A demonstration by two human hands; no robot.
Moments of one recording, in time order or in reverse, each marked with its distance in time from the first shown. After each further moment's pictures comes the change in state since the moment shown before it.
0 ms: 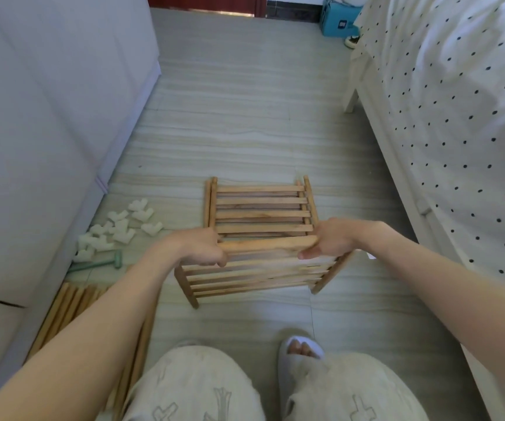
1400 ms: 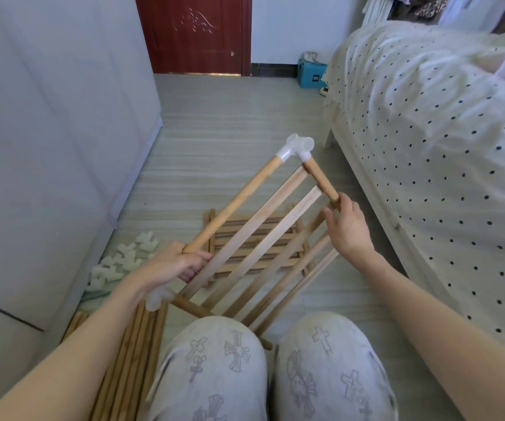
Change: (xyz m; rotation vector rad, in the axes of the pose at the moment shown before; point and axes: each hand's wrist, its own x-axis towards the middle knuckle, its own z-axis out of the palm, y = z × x) left_hand -0.080 -0.028 0.010 -0.778 0.237 0.194; right_hand -0.062 0.003 0.018 0.604 1.106 0.220
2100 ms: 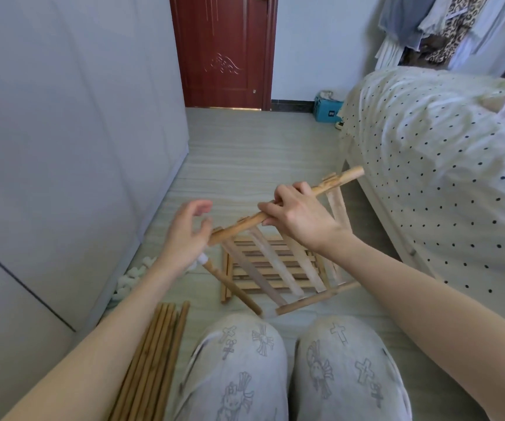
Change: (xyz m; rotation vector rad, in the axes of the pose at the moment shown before) left_hand -0.021 0.031 -0.017 0.099 0.695 0.537; right_hand -0.011 -0.130 -0.016 -0.429 0.173 -1.112
